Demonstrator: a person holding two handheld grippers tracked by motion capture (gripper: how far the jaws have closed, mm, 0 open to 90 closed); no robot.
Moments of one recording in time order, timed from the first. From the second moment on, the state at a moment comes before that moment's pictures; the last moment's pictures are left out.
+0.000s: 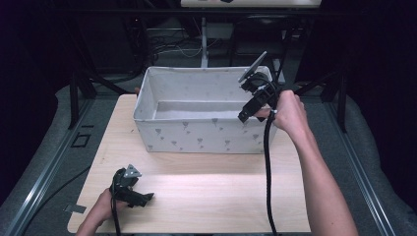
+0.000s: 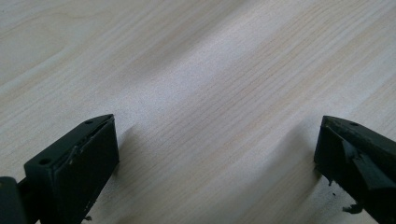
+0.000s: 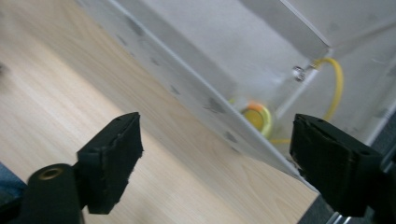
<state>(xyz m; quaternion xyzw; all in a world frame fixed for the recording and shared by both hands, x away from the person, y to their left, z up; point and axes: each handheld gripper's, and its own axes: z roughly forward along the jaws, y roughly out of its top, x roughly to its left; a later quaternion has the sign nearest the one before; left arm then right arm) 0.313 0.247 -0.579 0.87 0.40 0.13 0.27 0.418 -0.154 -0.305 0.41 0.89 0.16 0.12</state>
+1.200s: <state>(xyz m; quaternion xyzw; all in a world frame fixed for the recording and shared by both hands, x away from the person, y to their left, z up) 0.313 0.247 -0.579 0.87 0.40 0.13 0.27 0.336 -0.123 -0.423 0.33 0.93 0.15 0.09</state>
